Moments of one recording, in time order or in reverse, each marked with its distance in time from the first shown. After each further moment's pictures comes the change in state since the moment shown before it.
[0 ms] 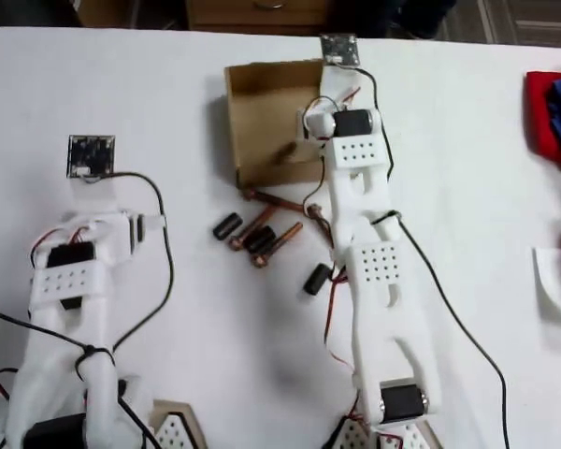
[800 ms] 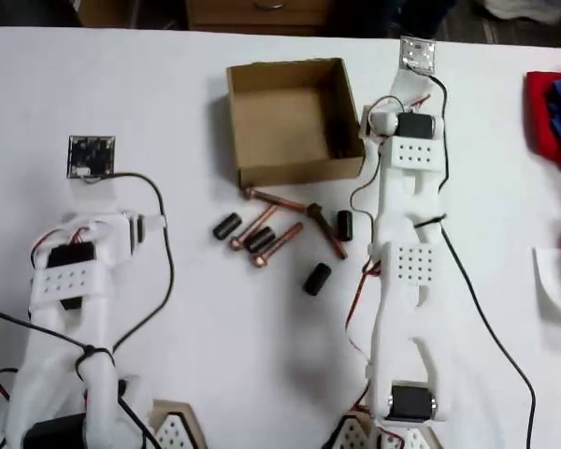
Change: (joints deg) left arm 0.2 0.0 0.2 0.0 0.0; right arm 11.9 2.8 0.4 -1.3 0.0
